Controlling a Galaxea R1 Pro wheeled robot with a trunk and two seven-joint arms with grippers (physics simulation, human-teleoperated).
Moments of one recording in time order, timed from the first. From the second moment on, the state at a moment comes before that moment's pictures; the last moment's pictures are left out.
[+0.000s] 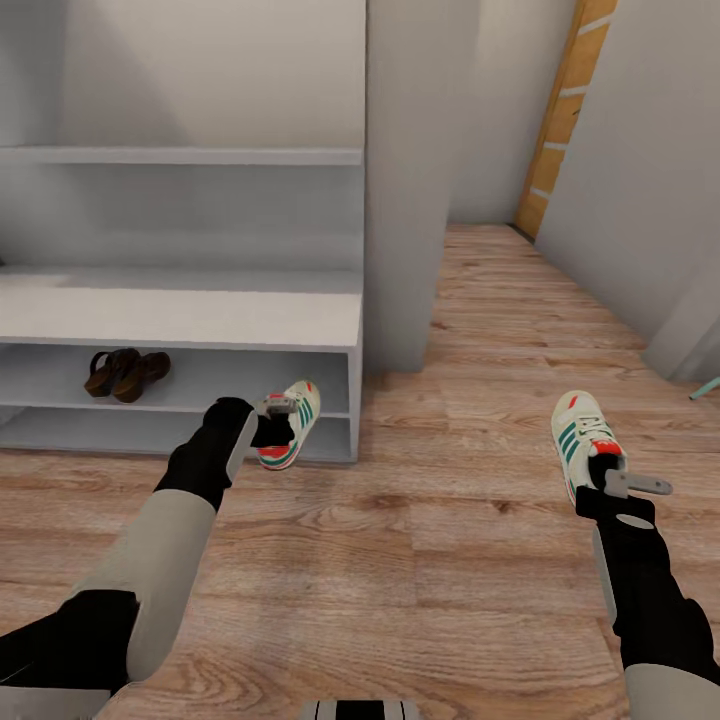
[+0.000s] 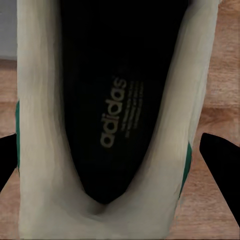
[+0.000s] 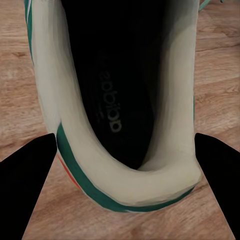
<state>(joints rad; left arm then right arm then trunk) -1.01 -0.08 0.01 -0.81 0.01 0.94 0.01 -0.50 -0.08 -0.40 -1.27 0.23 0.54 -0.11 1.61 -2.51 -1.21</state>
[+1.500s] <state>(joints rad) -1.02 -0.08 0.01 -0.64 0.00 0.59 0.02 -0.50 -0.08 -0.40 -1.27 0.23 0.54 -0.11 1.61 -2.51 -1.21</state>
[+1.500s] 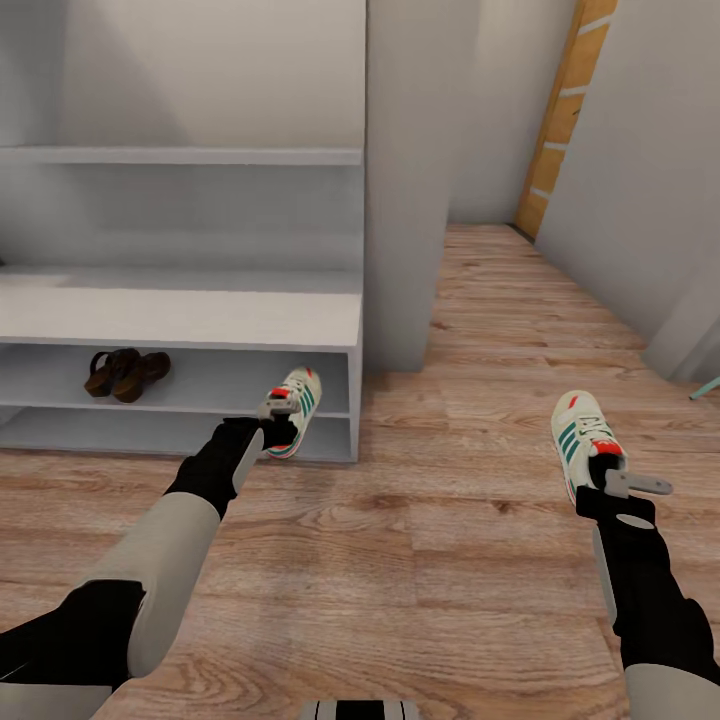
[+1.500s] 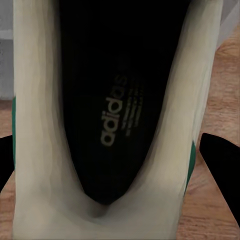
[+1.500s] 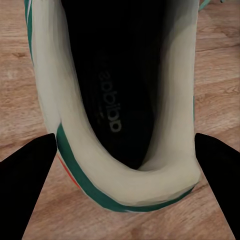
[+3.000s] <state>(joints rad) -1.04 -0.08 0.01 -0.64 0.02 0.60 0.11 -0.50 -0.08 -0.40 -1.27 0.23 0.54 -0.11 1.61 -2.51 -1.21</state>
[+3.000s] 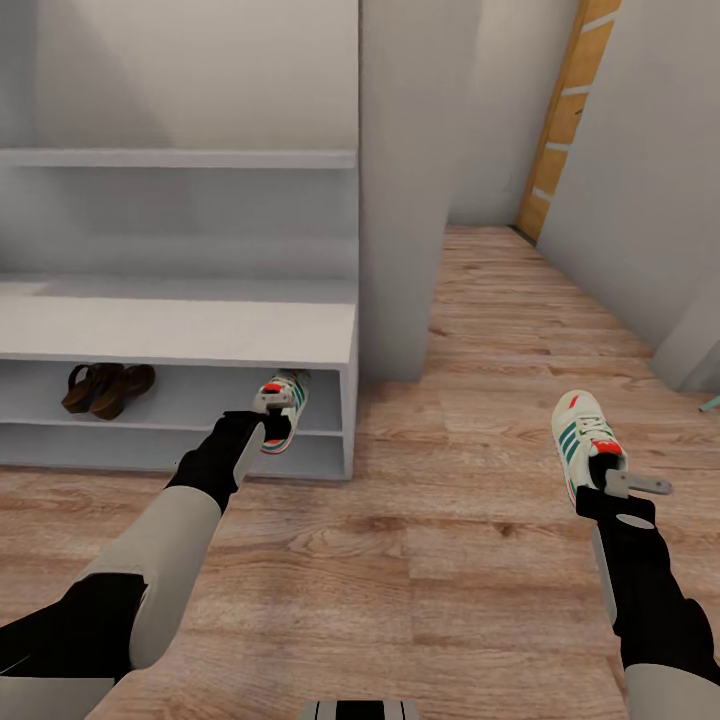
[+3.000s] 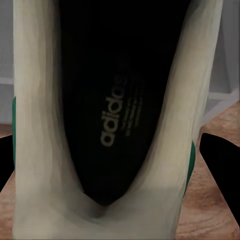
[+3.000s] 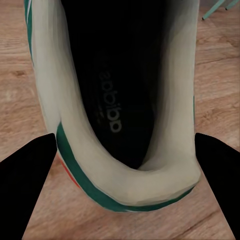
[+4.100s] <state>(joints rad) -1.10 -0.09 0.01 -0.64 0.02 0.67 0.11 -0.50 -0.08 -0.40 -1.27 0.23 0.54 -0.11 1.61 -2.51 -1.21</state>
